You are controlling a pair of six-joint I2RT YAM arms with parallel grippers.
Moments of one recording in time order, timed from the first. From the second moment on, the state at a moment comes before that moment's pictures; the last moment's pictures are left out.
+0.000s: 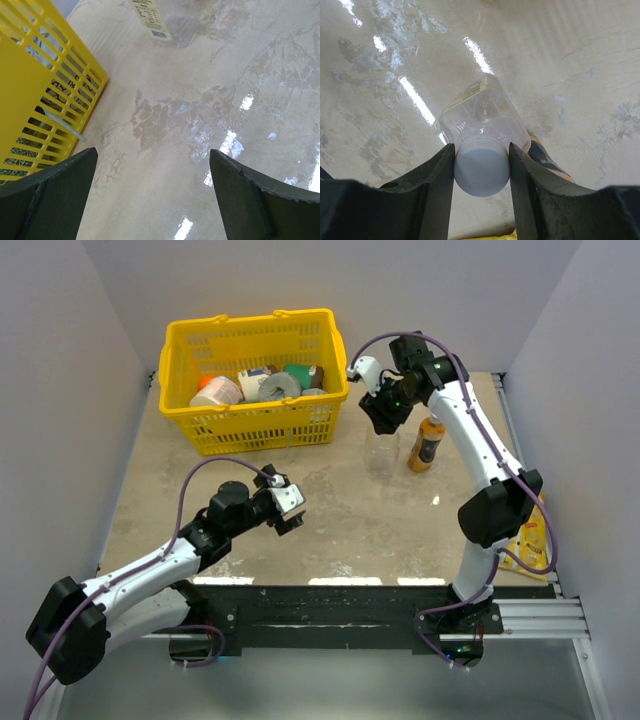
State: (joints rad) left arm -0.68 0.98 0.44 0.25 0.18 0.45; right arm 0.36 1.88 2.06 -1.21 -0.23 -0.62
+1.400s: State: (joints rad) left arm -0.68 0.99 0.47 0.24 0.19 0.45; right arm 0.36 1.77 1.96 -1.00 -0.19 -0.46
